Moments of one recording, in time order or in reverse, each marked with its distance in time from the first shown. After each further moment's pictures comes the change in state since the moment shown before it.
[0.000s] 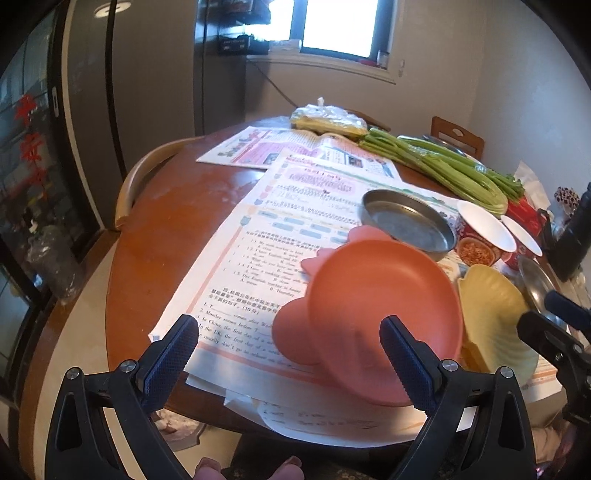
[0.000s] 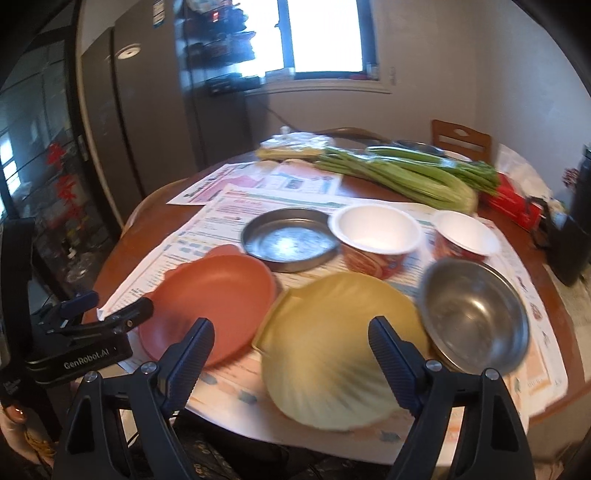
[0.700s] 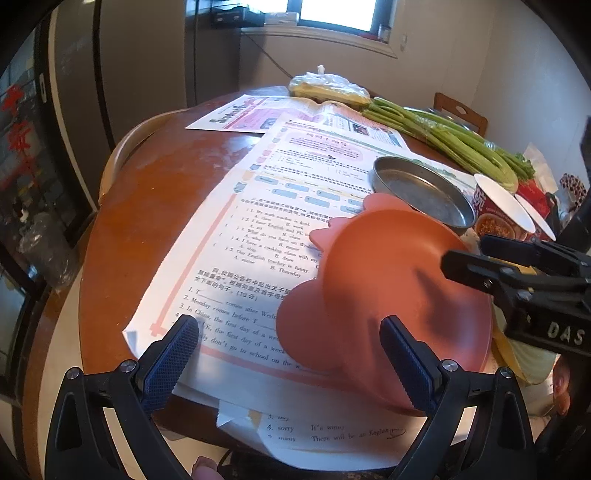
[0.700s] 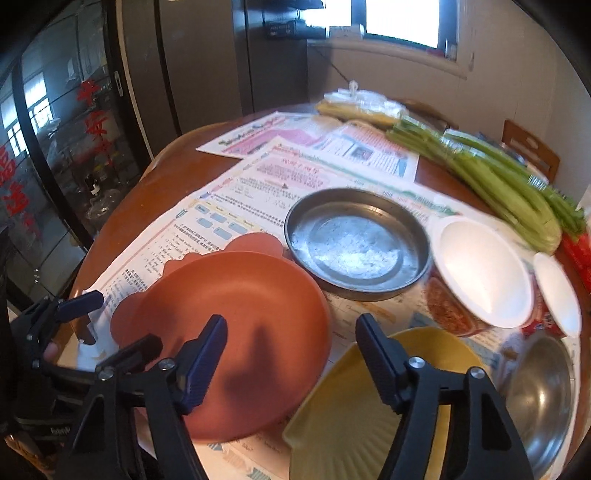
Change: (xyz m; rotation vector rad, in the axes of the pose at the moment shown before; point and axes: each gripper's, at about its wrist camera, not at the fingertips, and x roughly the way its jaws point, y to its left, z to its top) left arm 0.038 0.001 -0.002 0.016 0.104 -0.012; right arm 0.098 0.027 0.038 -0.151 0.192 0.132
